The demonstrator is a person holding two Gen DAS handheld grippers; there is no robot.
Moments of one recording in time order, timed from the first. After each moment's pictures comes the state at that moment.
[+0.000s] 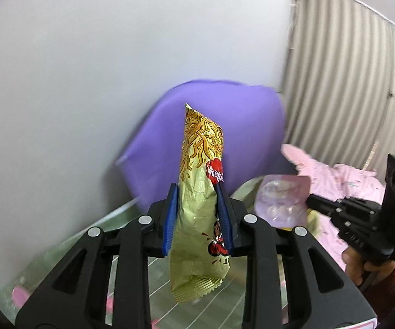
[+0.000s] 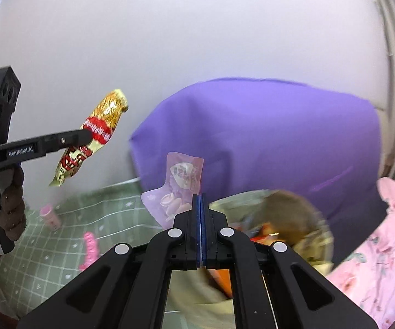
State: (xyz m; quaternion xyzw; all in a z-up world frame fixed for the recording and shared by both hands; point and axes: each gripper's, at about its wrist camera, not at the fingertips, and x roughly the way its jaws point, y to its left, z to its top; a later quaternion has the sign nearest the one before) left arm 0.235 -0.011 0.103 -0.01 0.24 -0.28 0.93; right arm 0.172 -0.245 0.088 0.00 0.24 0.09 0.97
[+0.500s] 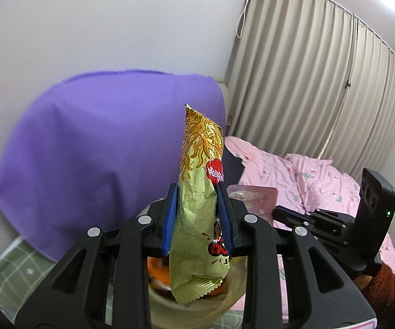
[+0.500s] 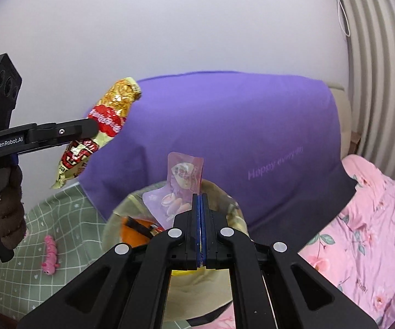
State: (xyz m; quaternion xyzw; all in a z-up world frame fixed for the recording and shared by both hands) left arm 0.266 -0.156 0.100 -0.02 0.26 -0.41 0.87; right arm 0.167 -0.355 0.067 0.04 0.25 0.01 0.97
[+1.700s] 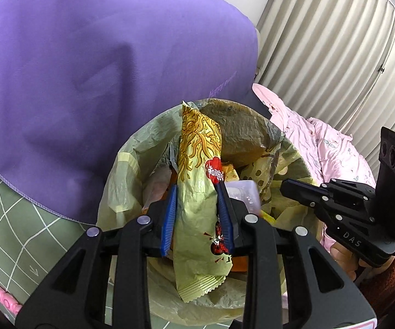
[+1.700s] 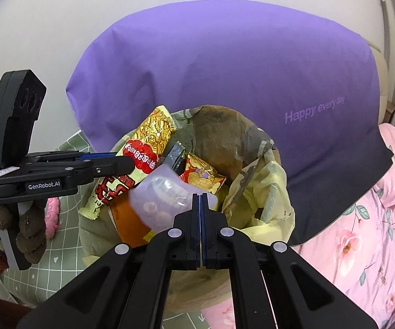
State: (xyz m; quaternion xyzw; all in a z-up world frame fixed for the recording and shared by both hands) left arm 0.293 -0.175 -0.015 -0.01 0.41 -0.35 0.84; right arm 0.228 -0.358 -0.010 0.05 0.37 0.09 0.92
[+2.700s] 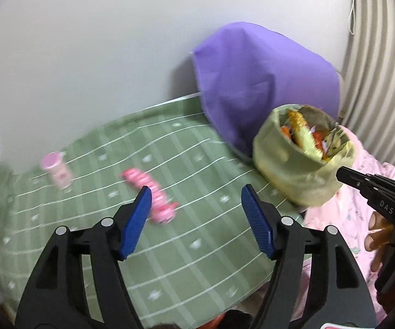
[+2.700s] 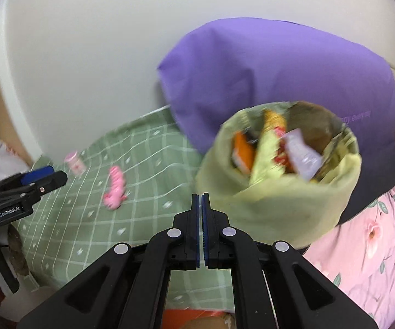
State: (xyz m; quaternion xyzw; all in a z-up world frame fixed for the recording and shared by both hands) left arm 0.077 0.017 0.006 -0.02 0.32 -0.07 0.94; right arm 0.106 -0.226 0.005 0.02 0.34 0.16 0.93
